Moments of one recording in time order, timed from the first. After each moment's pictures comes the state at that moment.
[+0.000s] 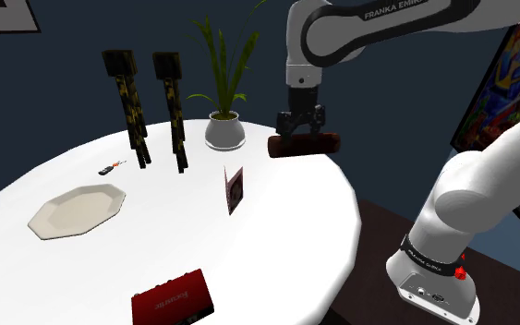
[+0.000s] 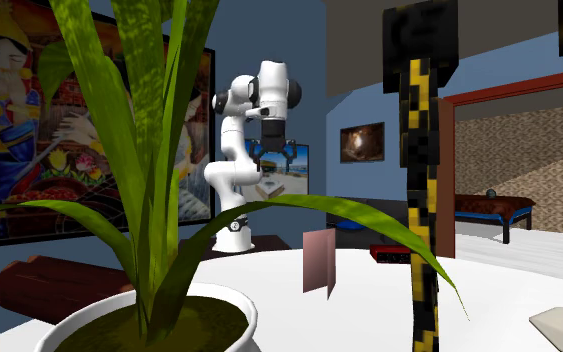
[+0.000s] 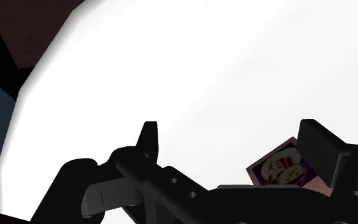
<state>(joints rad) 0.01 -0.44 0.19 -2.34 0.11 1.80 0.46</state>
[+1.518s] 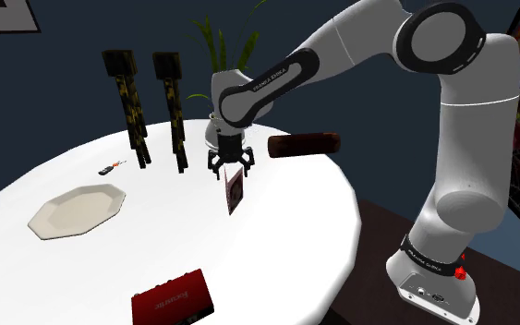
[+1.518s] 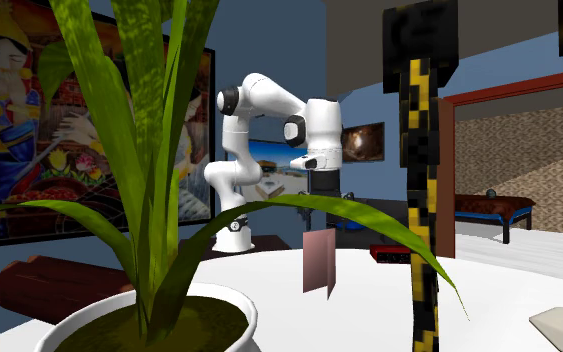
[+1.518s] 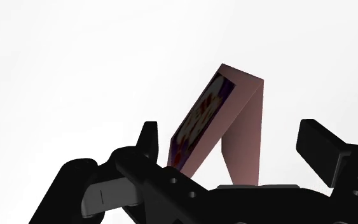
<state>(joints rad) 0.05 0.33 0.28 -1.89 -0.01 2.14 0.94</state>
